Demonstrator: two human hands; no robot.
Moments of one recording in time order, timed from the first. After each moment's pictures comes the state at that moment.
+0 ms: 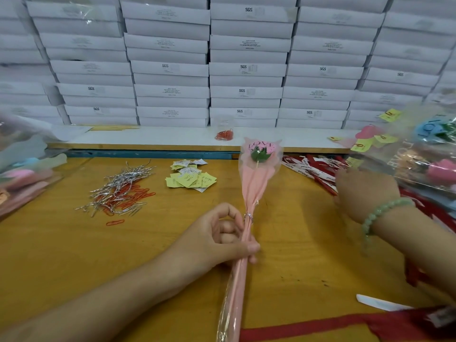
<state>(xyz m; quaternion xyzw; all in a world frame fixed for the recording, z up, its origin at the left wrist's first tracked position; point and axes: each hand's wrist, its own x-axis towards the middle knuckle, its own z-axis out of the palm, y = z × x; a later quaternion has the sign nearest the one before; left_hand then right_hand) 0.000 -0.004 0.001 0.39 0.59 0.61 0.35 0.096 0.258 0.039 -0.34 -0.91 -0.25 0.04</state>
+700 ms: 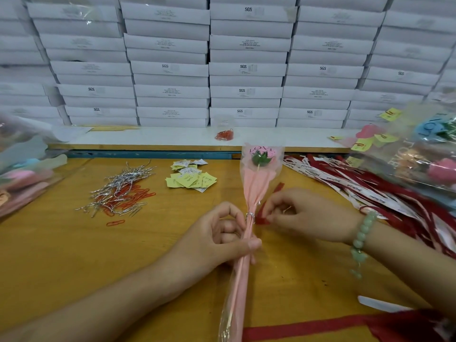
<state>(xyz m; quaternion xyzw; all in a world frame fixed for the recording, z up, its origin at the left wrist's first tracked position) -0.001 -0.003 -0.005 0.42 0.58 0.62 0.32 0.083 0.193 0.037 -0.04 -0.96 0.29 0.02</state>
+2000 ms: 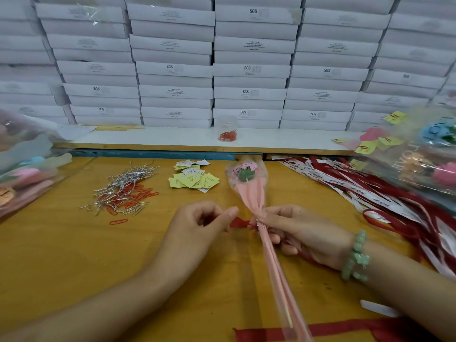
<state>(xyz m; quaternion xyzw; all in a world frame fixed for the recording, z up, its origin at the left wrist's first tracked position) -0.002 -0.005 -0.001 0.35 0.72 0.60 0.04 0.083 0.177 0.011 -0.07 -0.69 0.71 -0.06</state>
